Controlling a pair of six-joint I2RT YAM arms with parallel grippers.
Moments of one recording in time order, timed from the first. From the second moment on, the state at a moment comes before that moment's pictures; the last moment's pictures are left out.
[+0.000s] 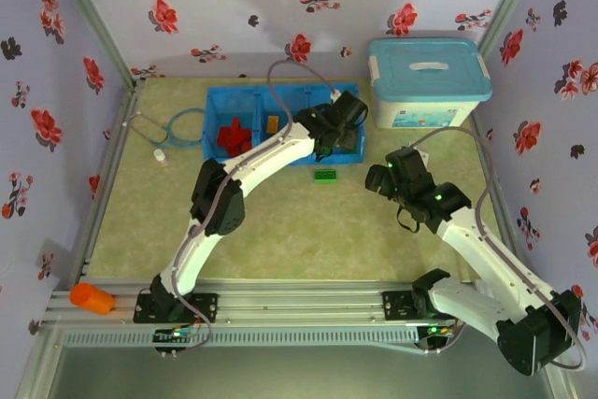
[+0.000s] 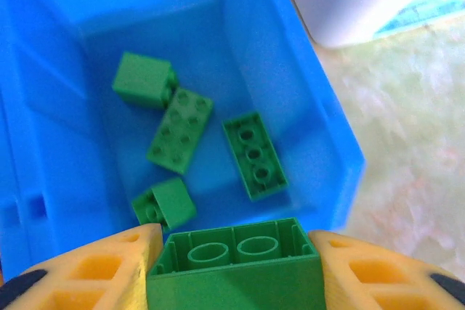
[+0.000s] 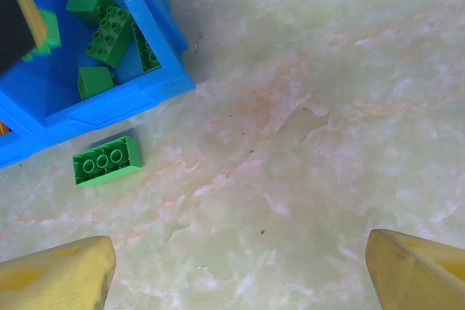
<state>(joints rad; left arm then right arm) -0.89 2.32 2.25 -0.82 -0.30 -0.47 0.50 0.96 0.84 -0.76 0.26 0.72</state>
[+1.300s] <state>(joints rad) -0.87 1.16 1.03 -0.63 -0.36 -0.50 0.65 1.60 1.05 -0.58 0.17 0.63</state>
